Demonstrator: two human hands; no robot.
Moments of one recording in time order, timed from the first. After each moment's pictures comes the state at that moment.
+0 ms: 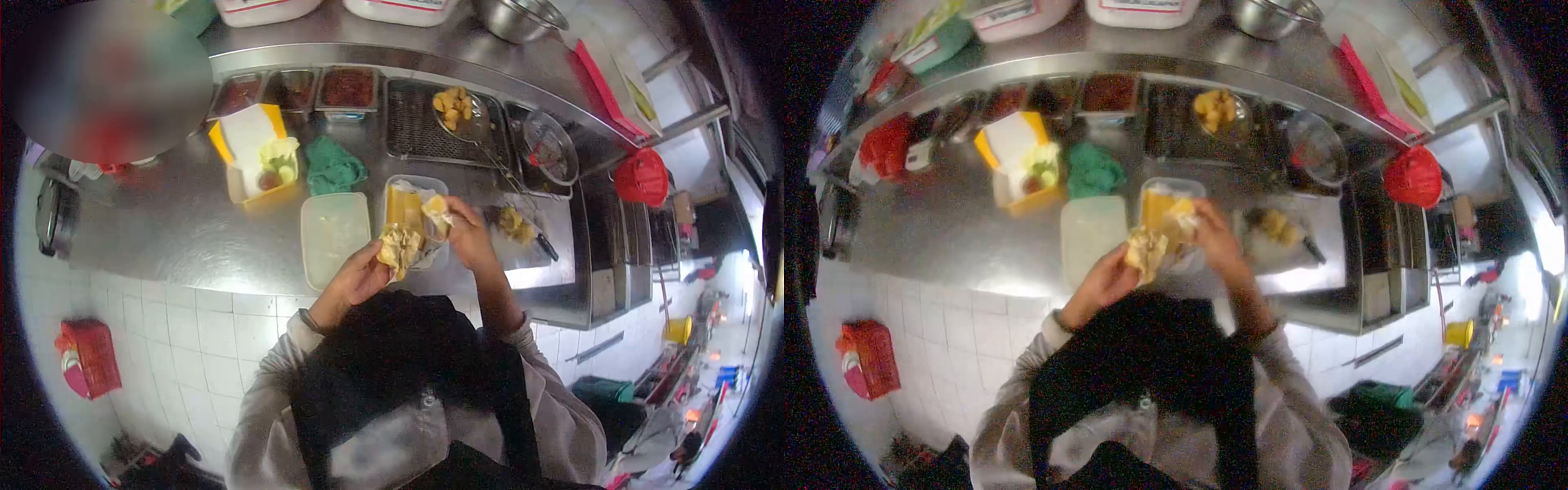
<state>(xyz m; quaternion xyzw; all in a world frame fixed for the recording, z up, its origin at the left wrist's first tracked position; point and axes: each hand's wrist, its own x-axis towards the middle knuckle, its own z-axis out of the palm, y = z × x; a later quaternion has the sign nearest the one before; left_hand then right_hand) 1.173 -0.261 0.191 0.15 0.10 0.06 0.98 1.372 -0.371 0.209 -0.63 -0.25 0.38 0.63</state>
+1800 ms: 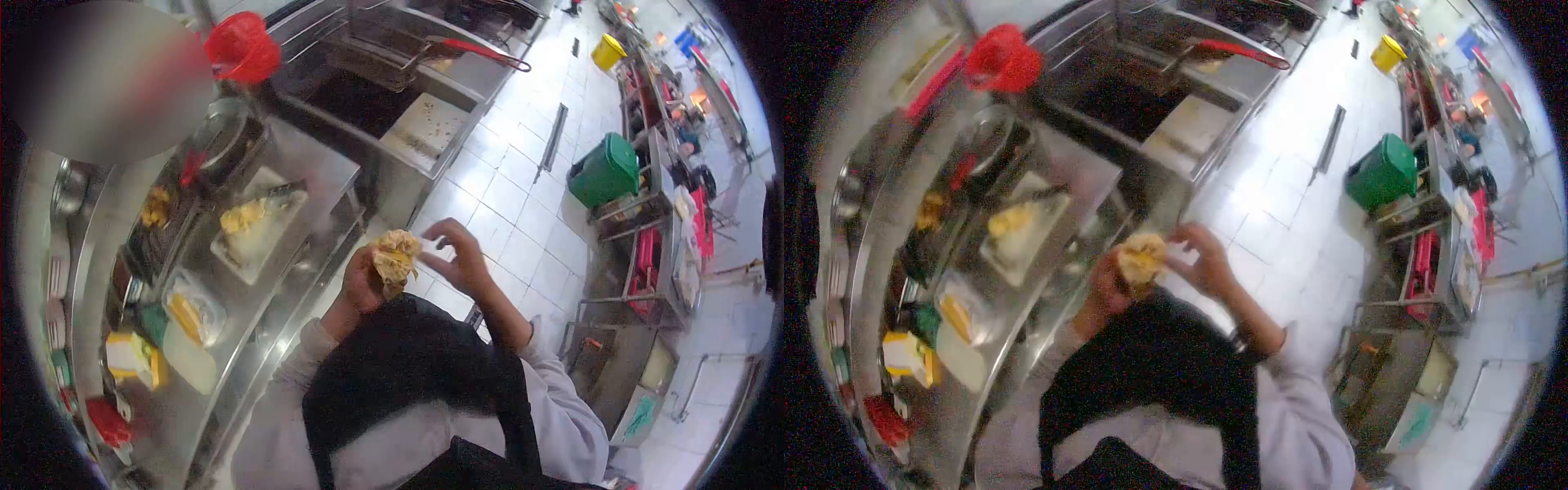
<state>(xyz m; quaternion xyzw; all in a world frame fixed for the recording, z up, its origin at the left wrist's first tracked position) 1.358 -0.680 0.196 0.16 0.07 -0.35 0.92 1.356 -0.877 0.251 -0.83 -0.14 -0.06 0.53</state>
